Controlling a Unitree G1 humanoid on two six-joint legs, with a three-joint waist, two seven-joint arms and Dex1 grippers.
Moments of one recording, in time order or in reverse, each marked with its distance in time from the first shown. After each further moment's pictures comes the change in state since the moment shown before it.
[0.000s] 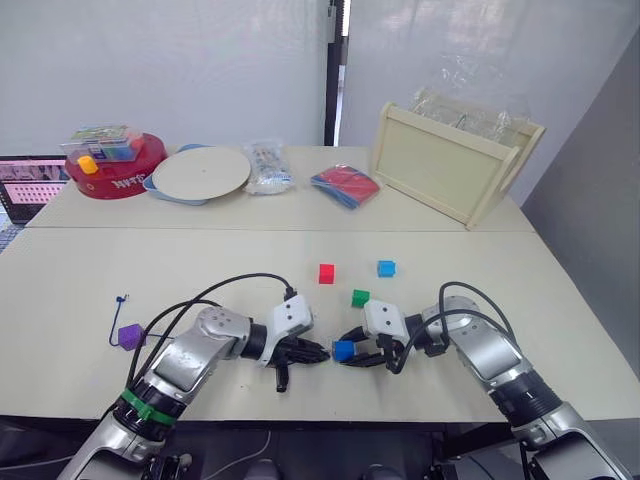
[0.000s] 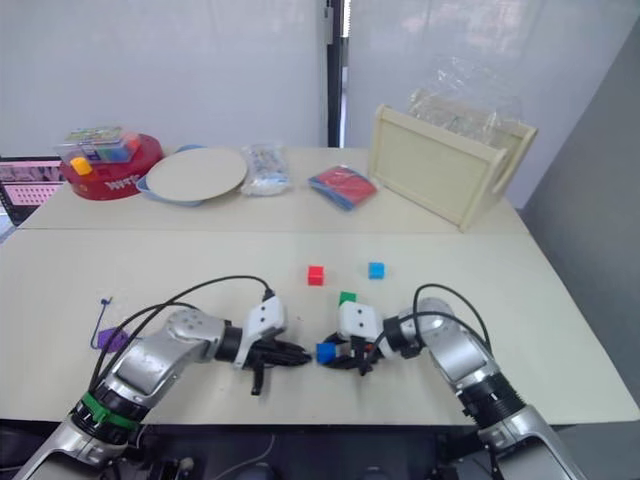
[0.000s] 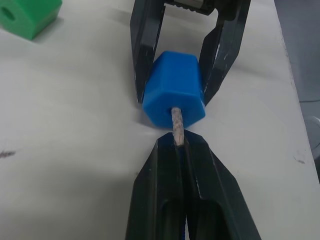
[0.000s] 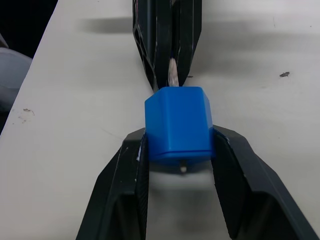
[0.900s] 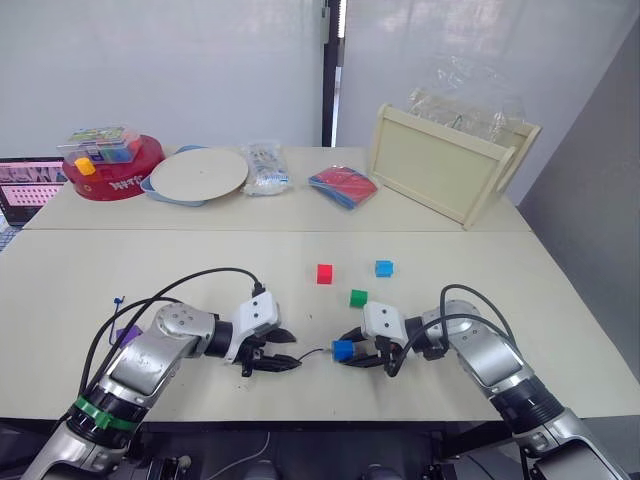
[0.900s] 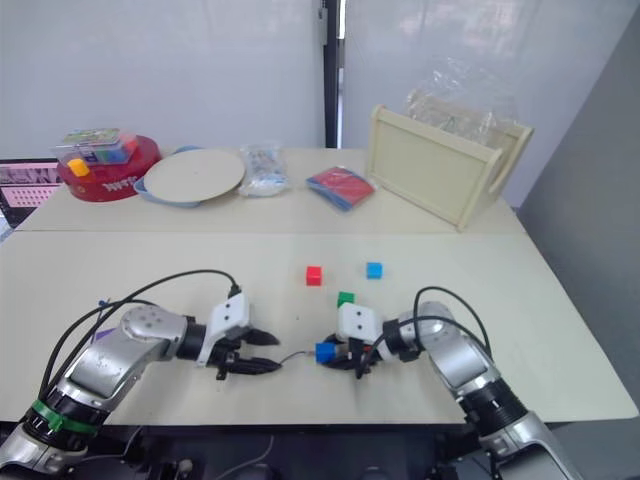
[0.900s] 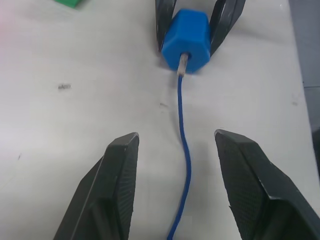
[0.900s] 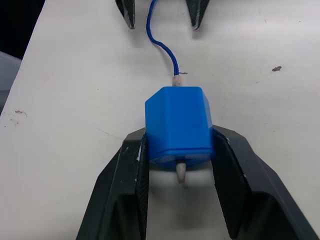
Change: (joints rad) left arm 0.137 0.193 0.127 -0.058 -0.014 -0.088 -0.059; right arm 0.025 0.004 0.000 -0.047 -0.020 0.033 -0.045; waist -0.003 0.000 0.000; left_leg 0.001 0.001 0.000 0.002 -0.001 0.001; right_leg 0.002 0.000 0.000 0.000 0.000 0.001
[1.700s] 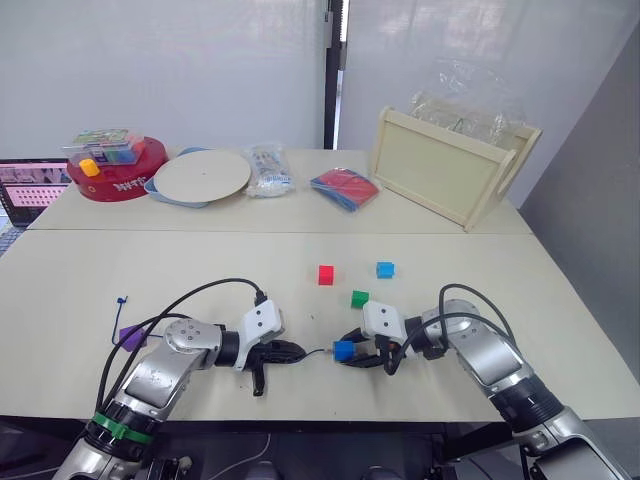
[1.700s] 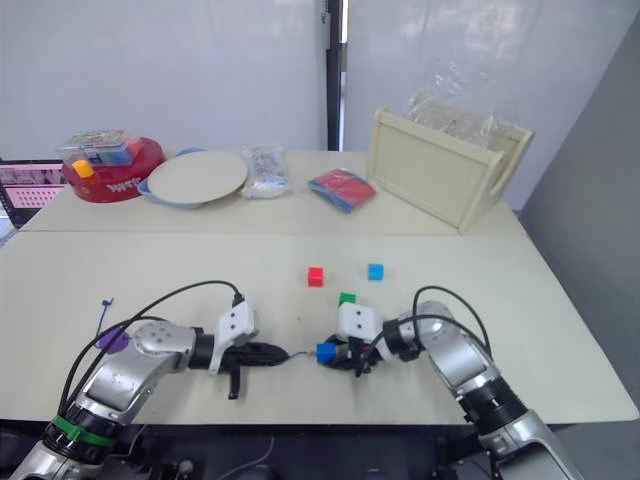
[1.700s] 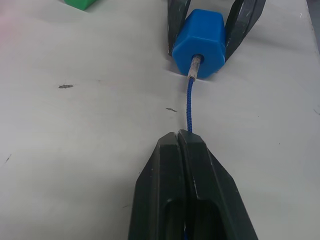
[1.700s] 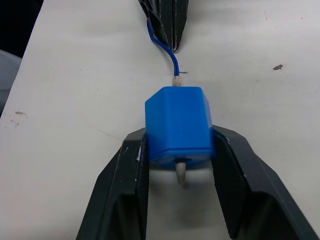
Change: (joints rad) left arm 0.004 -0.113 0.016 0.060 0.012 -0.042 0.051; right arm -0.006 -0.003 -0.001 0.002 -0.002 0.023 0.002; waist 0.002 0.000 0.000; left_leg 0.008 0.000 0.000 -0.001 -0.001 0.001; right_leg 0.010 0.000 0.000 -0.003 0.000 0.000
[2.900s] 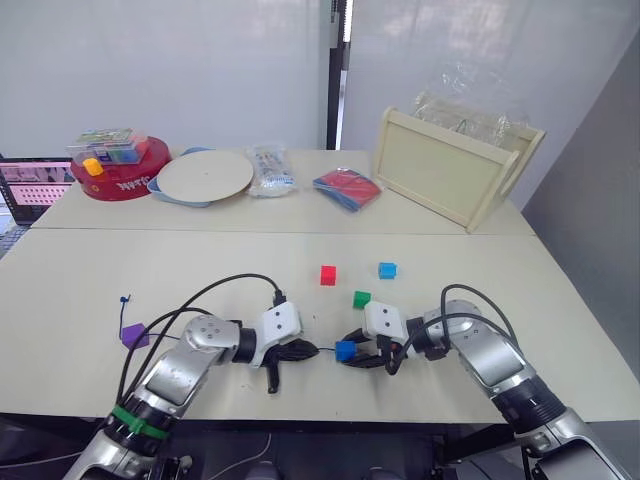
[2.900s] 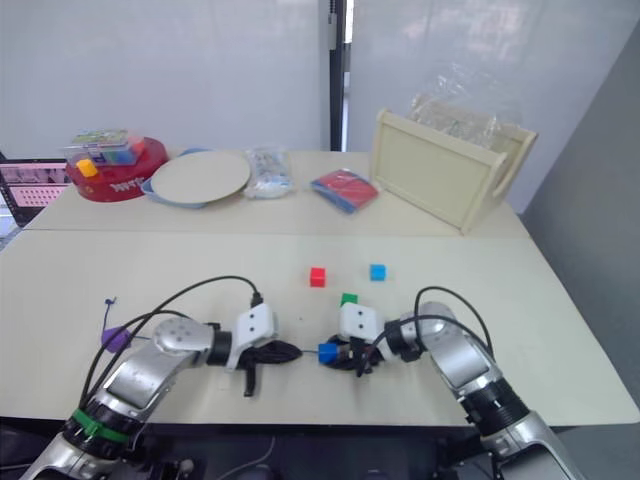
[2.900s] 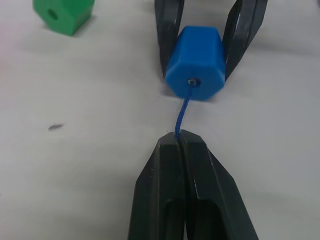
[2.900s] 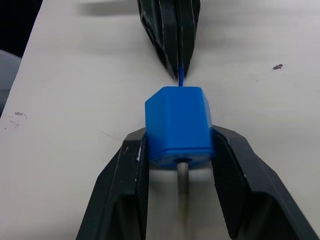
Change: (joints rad) left arm -0.058 -0.076 -0.106 0.010 0.103 -0.064 0.031; right arm 0.009 -0.003 -0.002 -0.015 0.000 0.011 -0.007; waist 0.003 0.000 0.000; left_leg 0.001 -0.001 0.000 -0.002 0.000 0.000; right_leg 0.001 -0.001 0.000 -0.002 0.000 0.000
